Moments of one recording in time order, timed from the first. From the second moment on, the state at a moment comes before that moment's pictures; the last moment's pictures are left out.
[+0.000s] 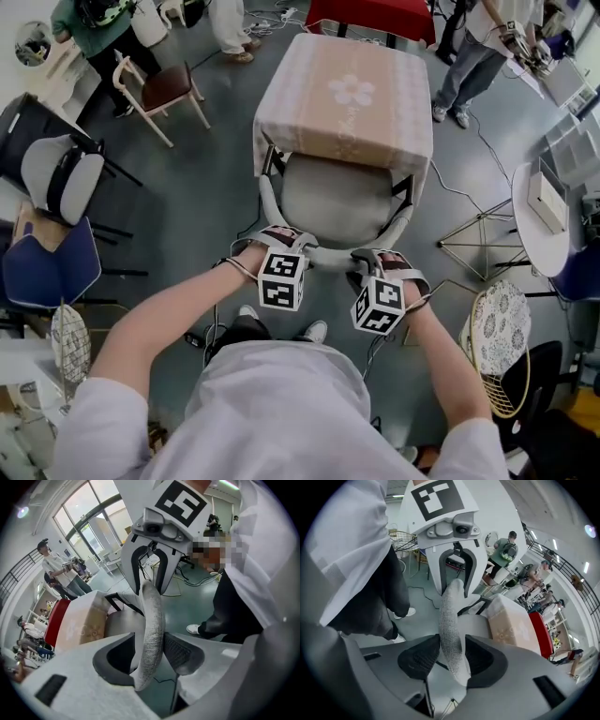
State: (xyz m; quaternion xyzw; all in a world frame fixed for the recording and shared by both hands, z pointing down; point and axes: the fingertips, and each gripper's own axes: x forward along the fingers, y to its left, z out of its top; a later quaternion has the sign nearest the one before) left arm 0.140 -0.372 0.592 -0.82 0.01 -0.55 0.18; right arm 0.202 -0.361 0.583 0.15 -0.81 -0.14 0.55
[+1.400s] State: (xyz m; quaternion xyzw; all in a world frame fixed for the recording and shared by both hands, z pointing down) left arm 0.126 -0.345 0.587 -0.81 0.03 -0.56 0.18; right arm 0.179 -0.338 0.588 0.14 -0.79 -0.12 0.58
